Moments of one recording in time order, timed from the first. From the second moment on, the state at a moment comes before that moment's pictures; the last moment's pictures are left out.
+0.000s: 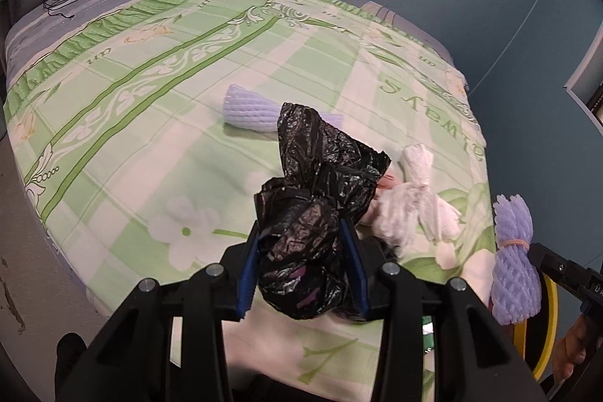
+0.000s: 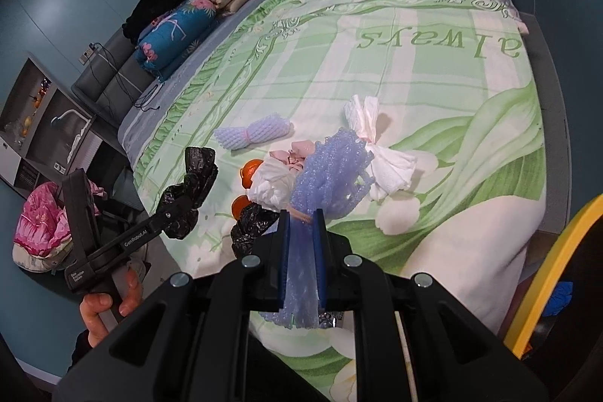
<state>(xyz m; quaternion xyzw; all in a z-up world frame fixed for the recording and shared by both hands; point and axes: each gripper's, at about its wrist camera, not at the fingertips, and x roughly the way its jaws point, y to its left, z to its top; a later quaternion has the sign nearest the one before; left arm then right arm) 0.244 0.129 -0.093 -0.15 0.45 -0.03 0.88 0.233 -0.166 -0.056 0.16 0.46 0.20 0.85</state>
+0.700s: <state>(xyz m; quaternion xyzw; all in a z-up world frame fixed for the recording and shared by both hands) 0.213 0.046 -0.052 -0.14 0.44 -0.12 0.88 0.188 -0.246 -0.008 0.18 0.40 0.16 0.89</state>
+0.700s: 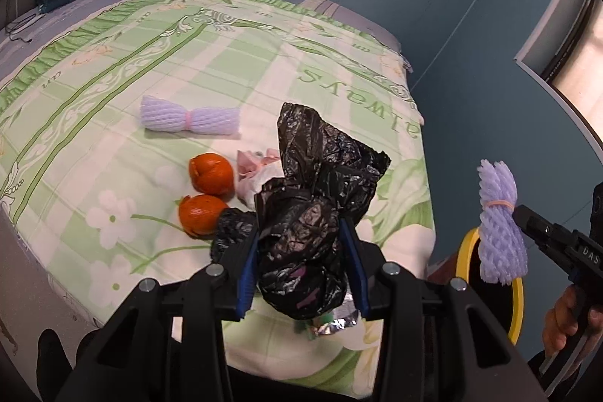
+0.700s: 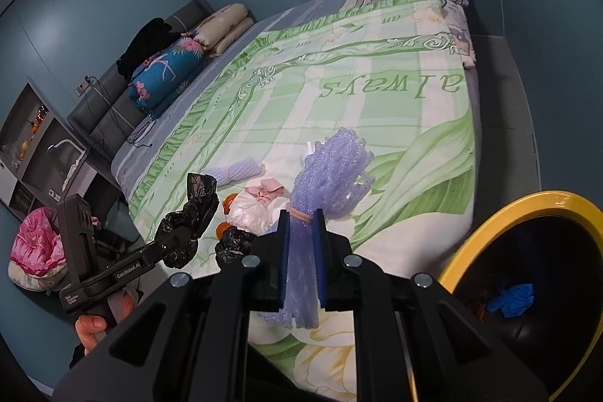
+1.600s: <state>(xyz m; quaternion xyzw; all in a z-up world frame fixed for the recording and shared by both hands) 0.187 -0.060 -0.031 -0.09 0.45 -0.23 0.86 0.145 -0.336 0.023 0.22 0.33 0.10 0.91</state>
